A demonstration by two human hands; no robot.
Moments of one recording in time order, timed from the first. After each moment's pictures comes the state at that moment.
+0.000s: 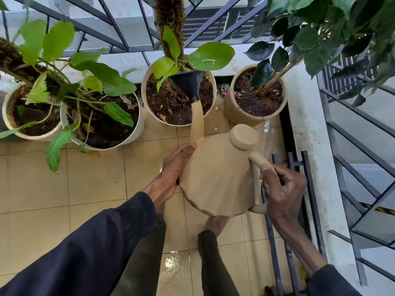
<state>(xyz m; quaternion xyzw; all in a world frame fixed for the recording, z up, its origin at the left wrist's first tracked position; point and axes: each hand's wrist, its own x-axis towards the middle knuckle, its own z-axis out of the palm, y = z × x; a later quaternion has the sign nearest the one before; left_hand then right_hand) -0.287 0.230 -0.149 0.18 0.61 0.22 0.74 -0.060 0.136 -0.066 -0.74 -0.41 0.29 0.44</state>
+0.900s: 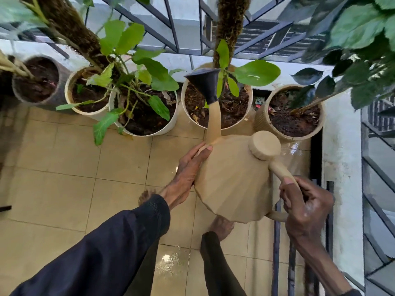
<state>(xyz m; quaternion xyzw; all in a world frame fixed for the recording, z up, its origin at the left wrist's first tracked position) -0.304 0.213 -0.098 0.20 0.60 0.30 0.71 -0.058 0.153 -0.039 -0.67 -0.50 0.33 0.45</state>
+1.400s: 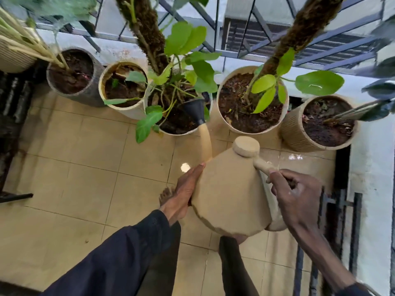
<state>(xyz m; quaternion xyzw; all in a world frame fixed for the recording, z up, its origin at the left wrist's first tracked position) -0.432 0.156 -0.109 0.11 0.64 0.26 0.72 -0.189 0.181 -0.017 -0.69 -0.54 0.37 0.31</state>
